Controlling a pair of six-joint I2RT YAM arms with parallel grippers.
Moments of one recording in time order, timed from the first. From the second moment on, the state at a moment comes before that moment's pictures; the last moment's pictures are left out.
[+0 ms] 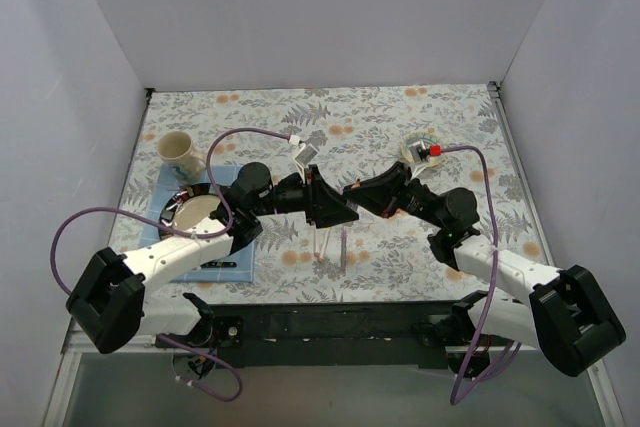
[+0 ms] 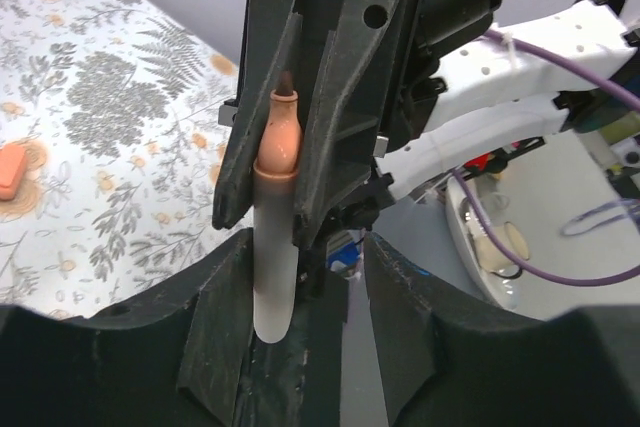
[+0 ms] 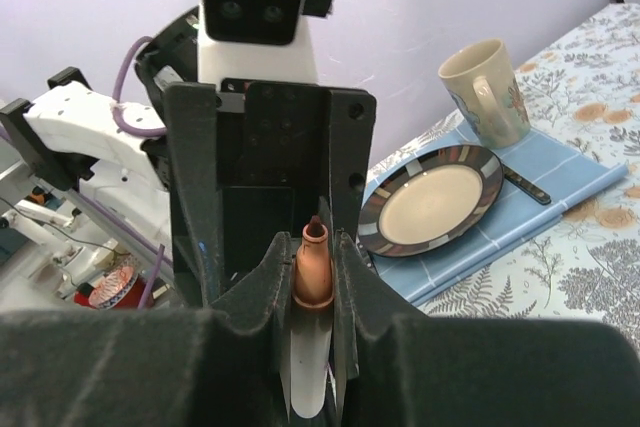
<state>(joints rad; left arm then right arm) -0.75 1.25 0.72 0.56 0.72 -0.70 0.55 1.13 0.42 1.11 -0.66 0.89</state>
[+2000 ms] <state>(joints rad) -0.63 0.84 0.71 0.05 0.48 -0.29 0.48 1.69 1.07 -0.66 -0.20 -0.99</state>
